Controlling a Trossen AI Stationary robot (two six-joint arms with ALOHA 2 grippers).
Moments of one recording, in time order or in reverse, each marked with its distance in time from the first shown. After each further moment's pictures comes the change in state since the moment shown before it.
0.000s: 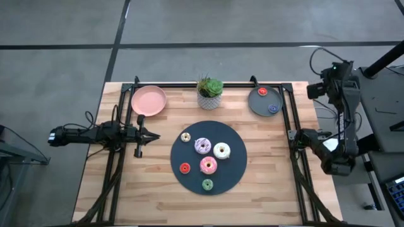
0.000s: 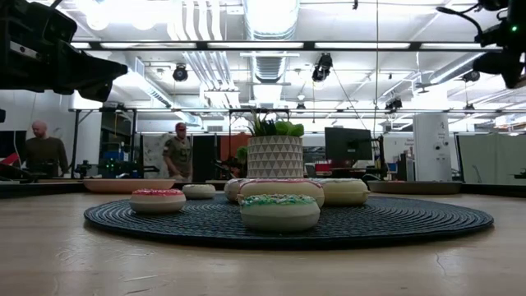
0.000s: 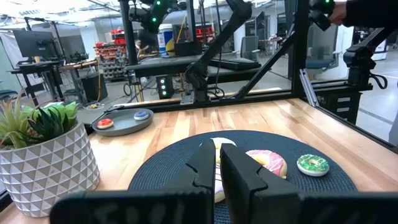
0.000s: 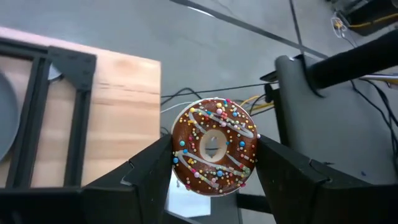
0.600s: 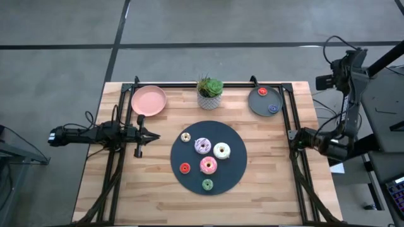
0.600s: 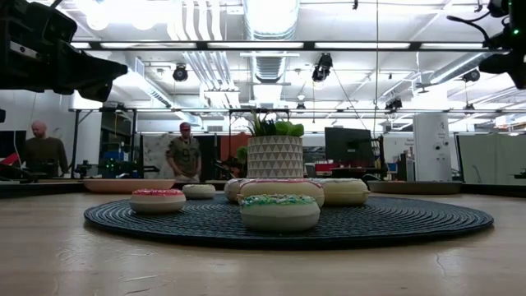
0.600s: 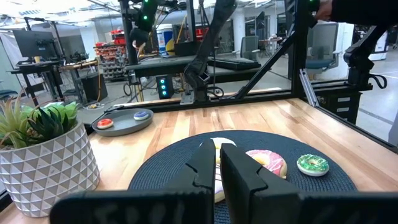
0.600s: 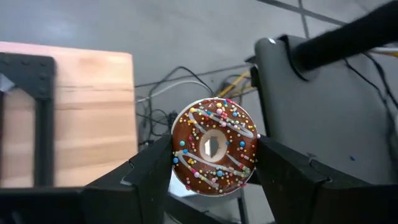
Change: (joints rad) left arm 0.000 0.000 0.000 0.000 0.000 0.000; right arm -0.207 0.217 0.151 0.006 -0.096 -0.058
